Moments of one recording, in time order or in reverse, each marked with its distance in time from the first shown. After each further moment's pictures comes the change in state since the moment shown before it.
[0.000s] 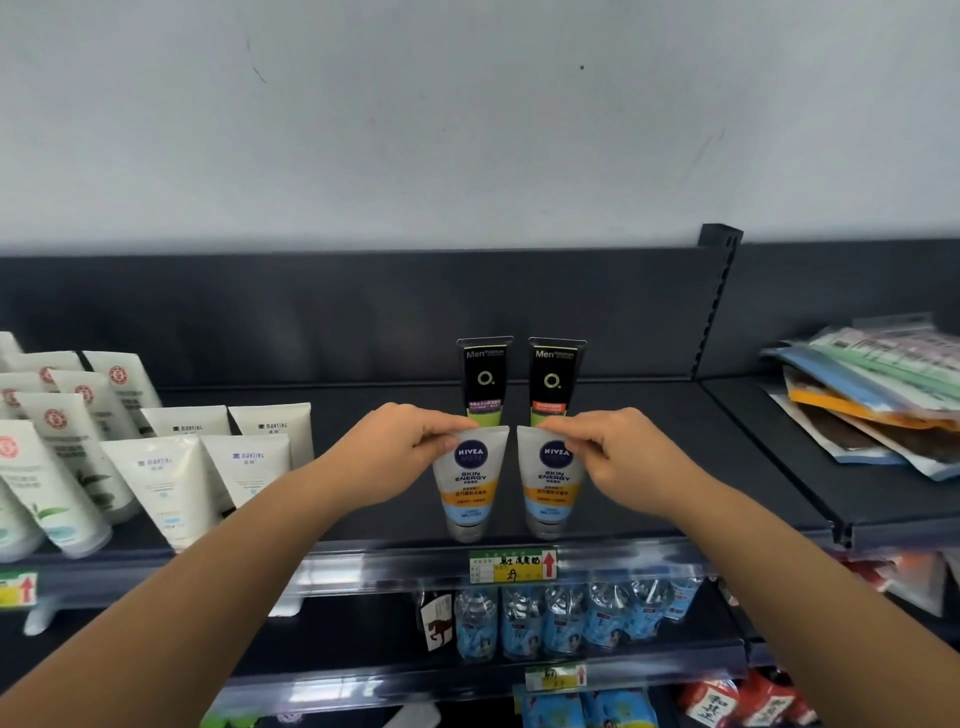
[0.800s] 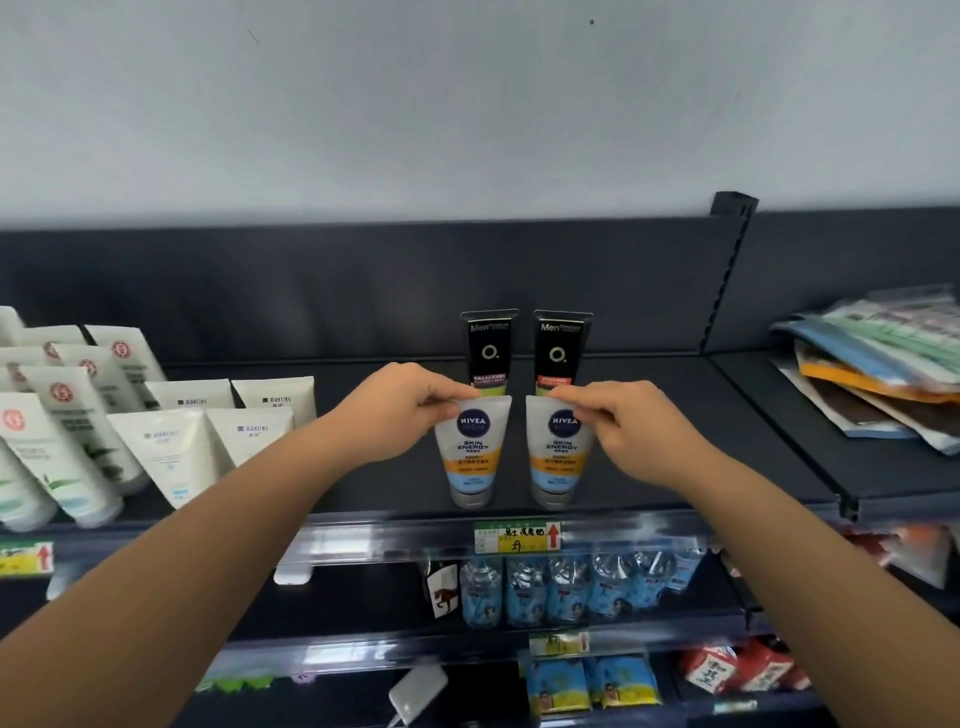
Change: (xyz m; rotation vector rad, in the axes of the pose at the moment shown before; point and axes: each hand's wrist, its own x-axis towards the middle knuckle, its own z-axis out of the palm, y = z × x) left_hand 0.010 0.000 -0.008 0.009 -0.022 0.013; right_hand 0.003 0.012 0.006 0.036 0.027 0.086
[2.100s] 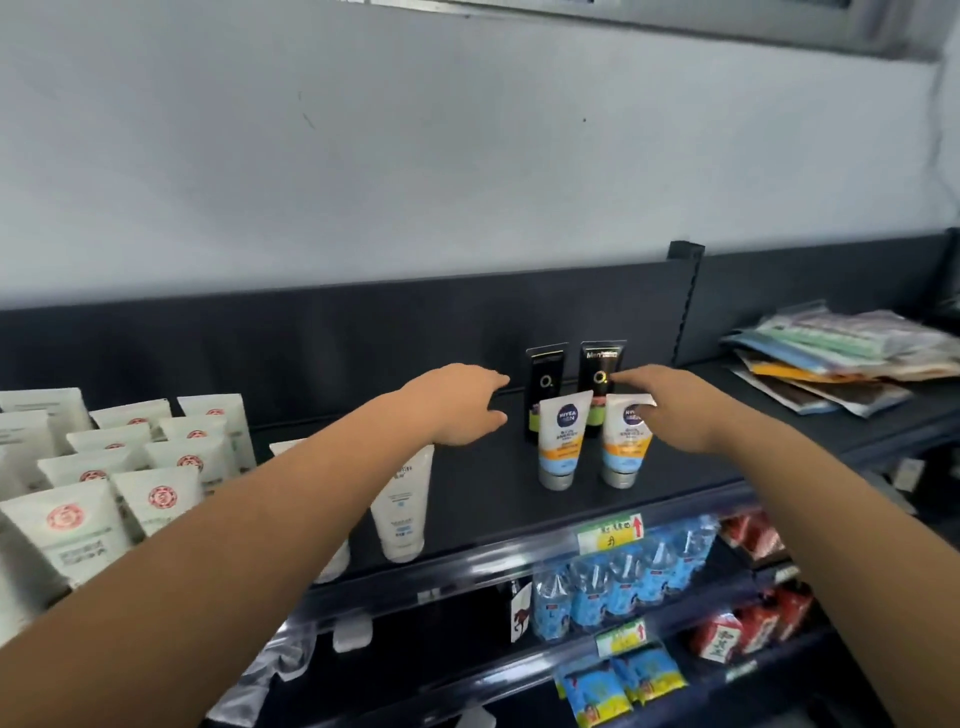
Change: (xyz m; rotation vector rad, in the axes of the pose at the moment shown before) left_hand -0.025 -0.044 -0.088 0.342 -0.186 0.151; right_hand 0.018 -0.120 0.002 -0.343 -0.050 0.442
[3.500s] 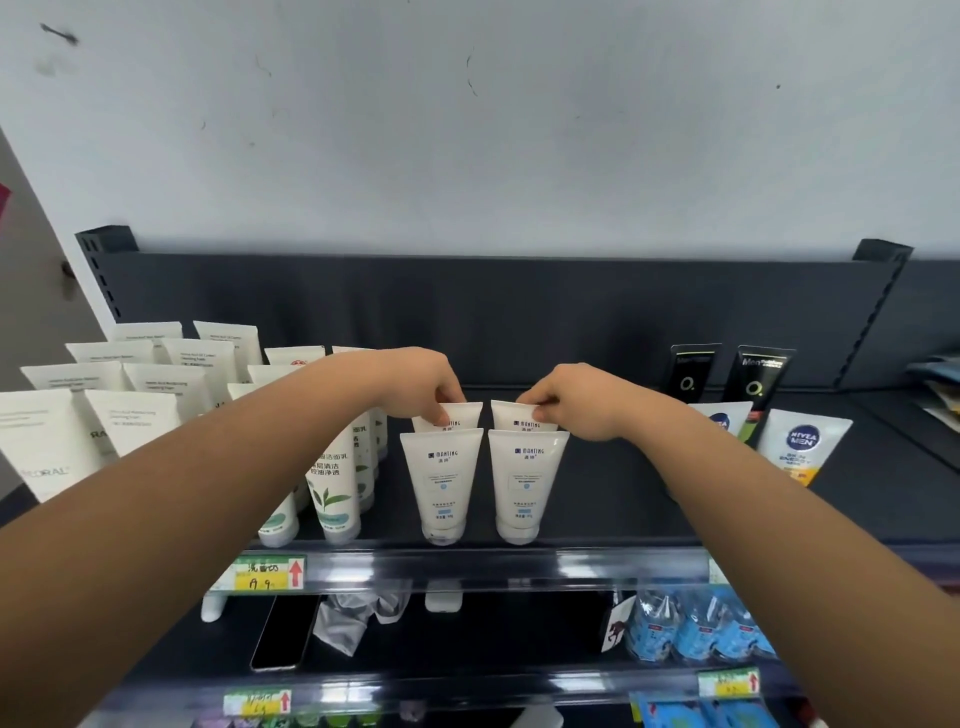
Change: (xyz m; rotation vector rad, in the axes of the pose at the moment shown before) left_hand -0.073 -0.145 -0.007 0.009 -0.201 -0.202; right_hand 0.080 -0.186 0.063 0.070 -0.279 -0.427
